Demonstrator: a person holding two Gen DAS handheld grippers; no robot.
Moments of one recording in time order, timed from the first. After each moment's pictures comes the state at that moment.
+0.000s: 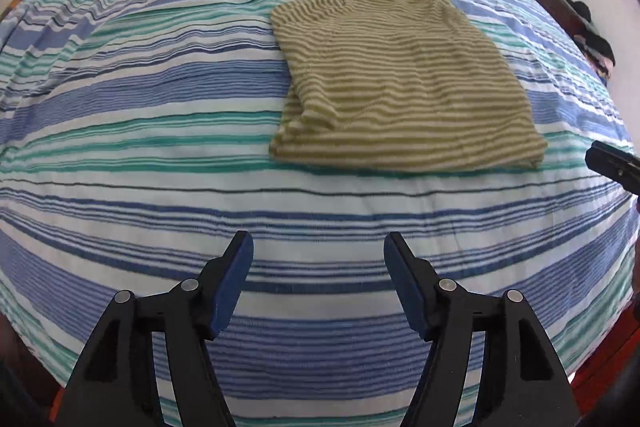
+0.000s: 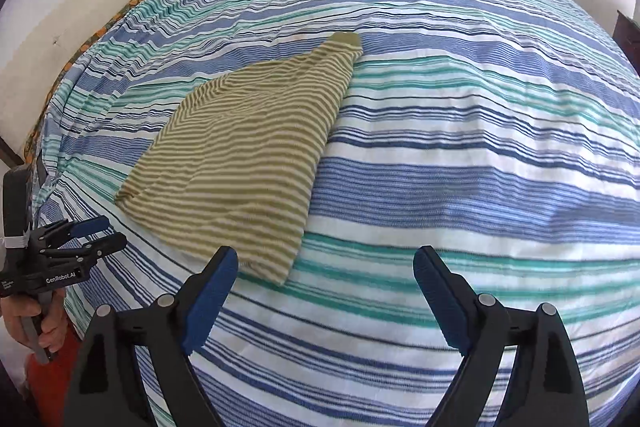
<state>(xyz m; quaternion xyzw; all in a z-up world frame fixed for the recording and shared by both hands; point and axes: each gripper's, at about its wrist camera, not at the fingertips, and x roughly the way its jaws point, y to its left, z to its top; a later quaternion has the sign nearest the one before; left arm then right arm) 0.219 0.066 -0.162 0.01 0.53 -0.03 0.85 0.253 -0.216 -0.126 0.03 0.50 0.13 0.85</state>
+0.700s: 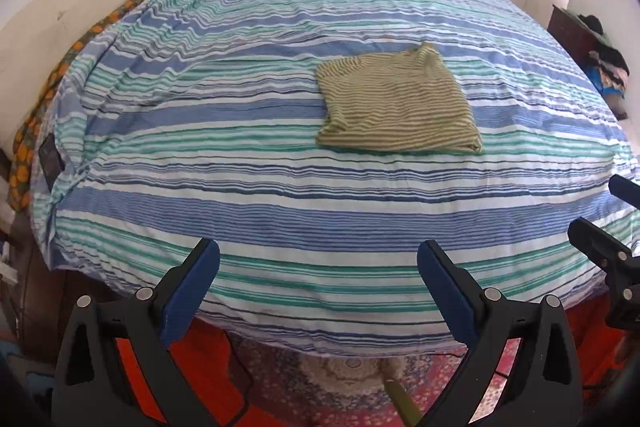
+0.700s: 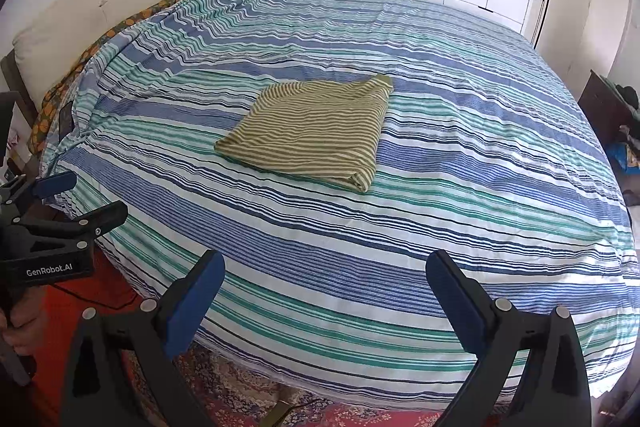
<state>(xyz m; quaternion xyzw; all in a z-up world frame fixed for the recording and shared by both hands) 0.100 0.055 -0.042 0.02 0.48 0.04 0.88 0.082 -0.137 -0.025 -0.06 0.45 0.11 0.89</state>
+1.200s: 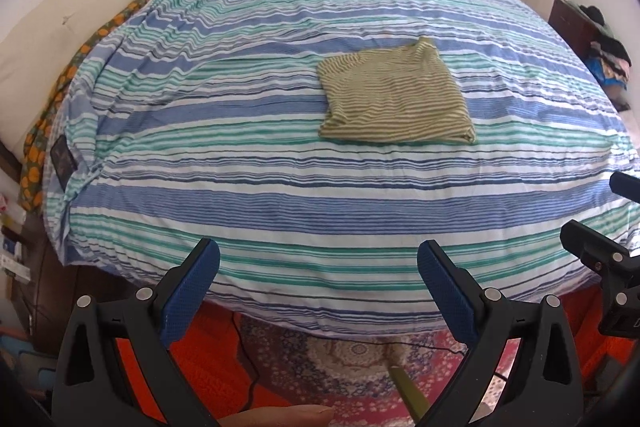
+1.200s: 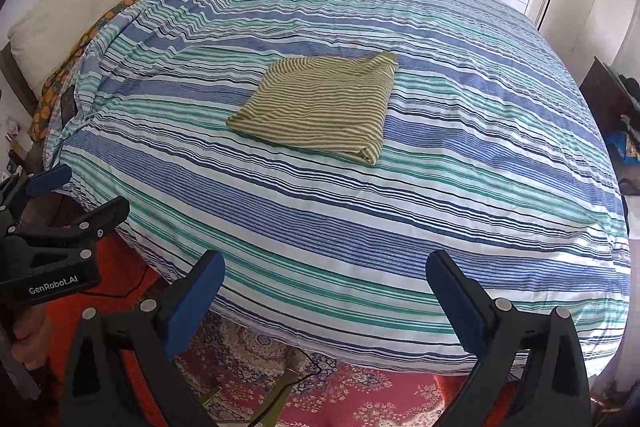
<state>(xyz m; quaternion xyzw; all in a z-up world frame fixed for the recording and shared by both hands) 0.086 0.045 -0.026 0.04 0.49 0.05 0.87 0.071 -0.124 -0.005 -0.07 0.50 0.10 0.86</state>
